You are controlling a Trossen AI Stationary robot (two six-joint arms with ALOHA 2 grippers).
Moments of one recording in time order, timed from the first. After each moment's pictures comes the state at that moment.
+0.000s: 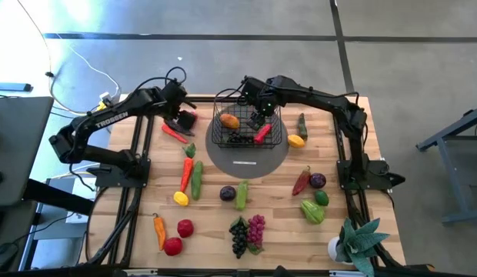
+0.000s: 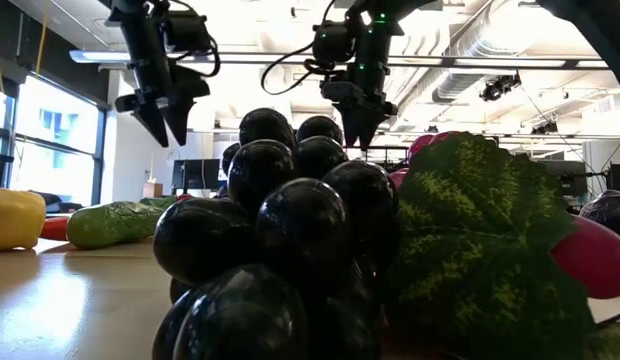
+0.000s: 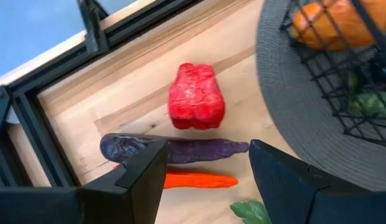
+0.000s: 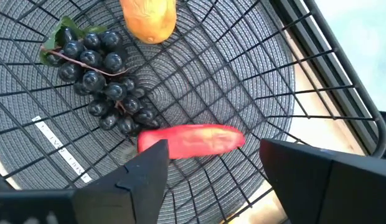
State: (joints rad) left arm 0.83 1.25 1.01 -0.92 -0.17 -0.30; right arm -0.43 2.00 1.90 -1.21 0.10 0.17
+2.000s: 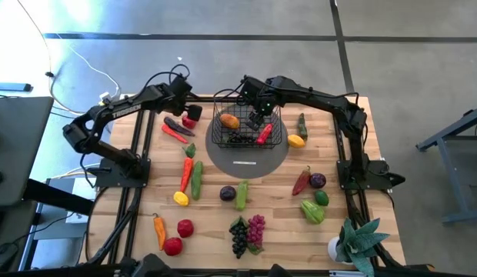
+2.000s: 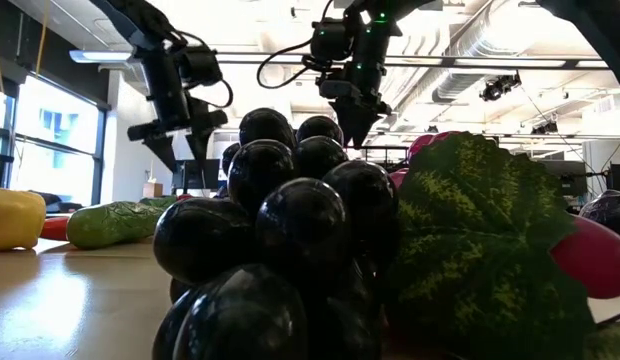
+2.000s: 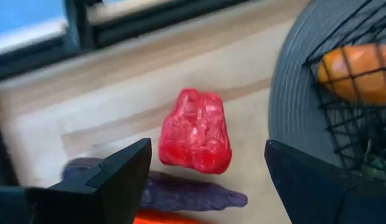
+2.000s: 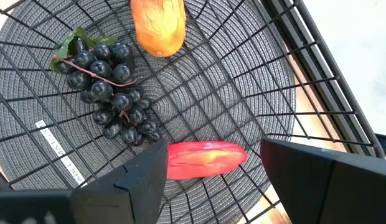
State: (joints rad) left arm 0.92 1.43 0.99 -0.73 -0.10 -0.41; right arm -0.43 2.00 1.90 -1.16 0.11 0.11
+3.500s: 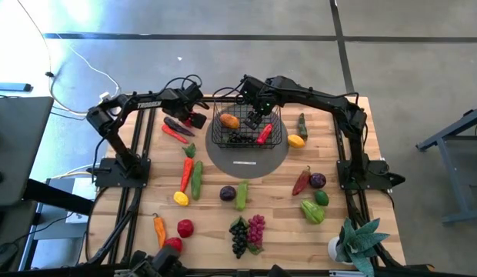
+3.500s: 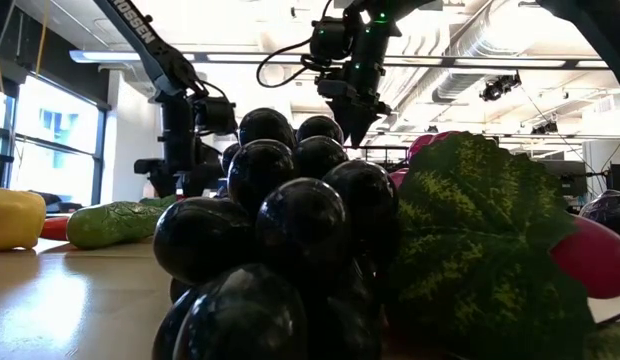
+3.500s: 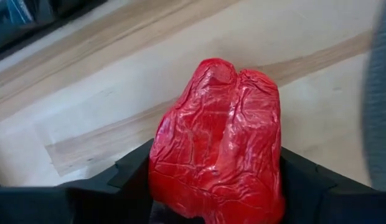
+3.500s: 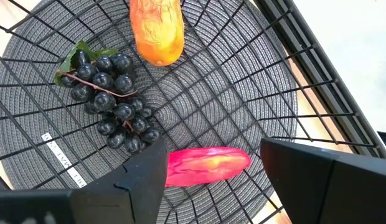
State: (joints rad) left arm 0.92 1.68 0.99 -0.66 -0.18 -0.32; right arm -0.43 2.00 1.90 -1.14 0.10 0.16
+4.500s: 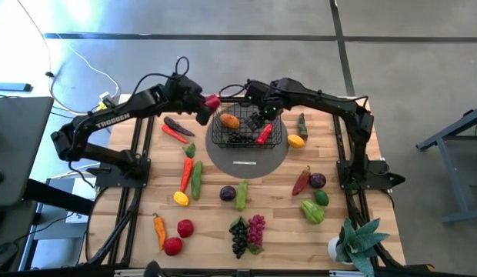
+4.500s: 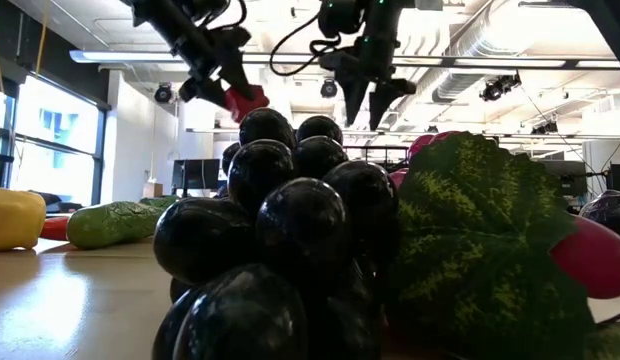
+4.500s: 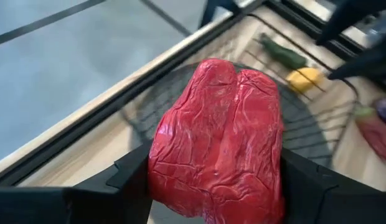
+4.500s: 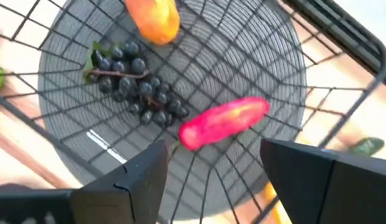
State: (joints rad) left arm 0.69 1.27 1.07 -0.49 0.02 -0.23; right arm -0.35 1.92 1.90 -1.28 0.12 0.54
